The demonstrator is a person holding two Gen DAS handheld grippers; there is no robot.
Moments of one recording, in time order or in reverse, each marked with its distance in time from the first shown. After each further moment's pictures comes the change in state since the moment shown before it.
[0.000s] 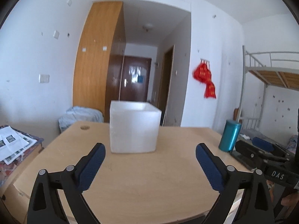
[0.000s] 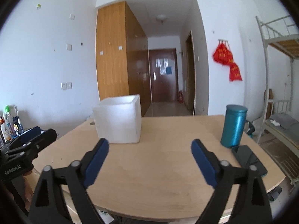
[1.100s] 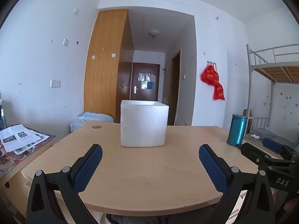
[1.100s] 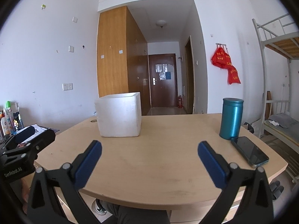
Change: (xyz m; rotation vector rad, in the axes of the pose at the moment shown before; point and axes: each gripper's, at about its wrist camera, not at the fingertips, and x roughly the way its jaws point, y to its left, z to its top) left arm -0.021 -0.009 -0.046 0.031 -0.042 0.096; right arm -0.011 0.003 -0.040 -0.002 -0.034 -0.003
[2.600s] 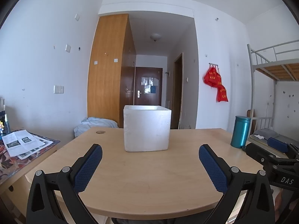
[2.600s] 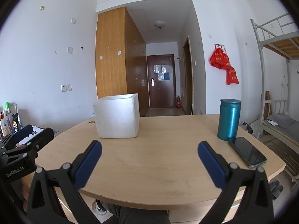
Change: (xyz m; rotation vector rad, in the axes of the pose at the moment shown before) left arm -0.005 -0.007 0.001 0.024 -0.031 0.032; right arm -0.005 -0.005 0.004 0.001 -0.003 -0.012
